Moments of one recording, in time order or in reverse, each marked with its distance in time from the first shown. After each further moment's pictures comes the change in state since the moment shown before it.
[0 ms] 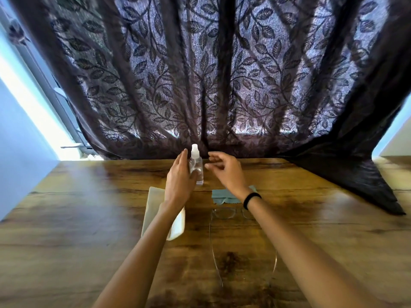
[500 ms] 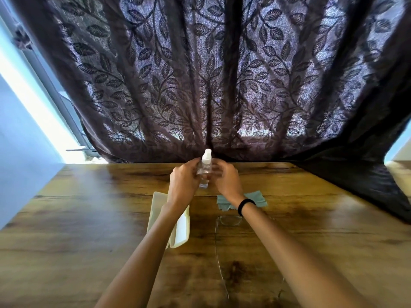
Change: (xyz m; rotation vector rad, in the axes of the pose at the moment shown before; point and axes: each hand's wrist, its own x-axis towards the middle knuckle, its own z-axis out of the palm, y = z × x) left_hand 0.016 -0.002 -0.004 0.040 0.039 0.098; right_hand 0.015 0.019 0.031 0.080 0.030 0.053
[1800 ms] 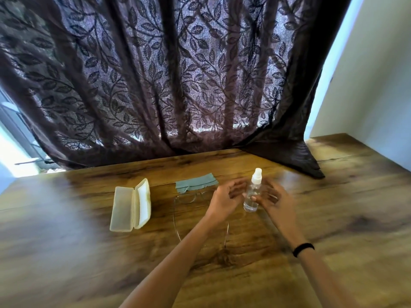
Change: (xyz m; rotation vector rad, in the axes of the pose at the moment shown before) left_hand -0.120 0.150 0.072 -0.776 -0.636 -0.049; right_hand -0.192 0.039 -0.181 -0.068 0.441 0.134
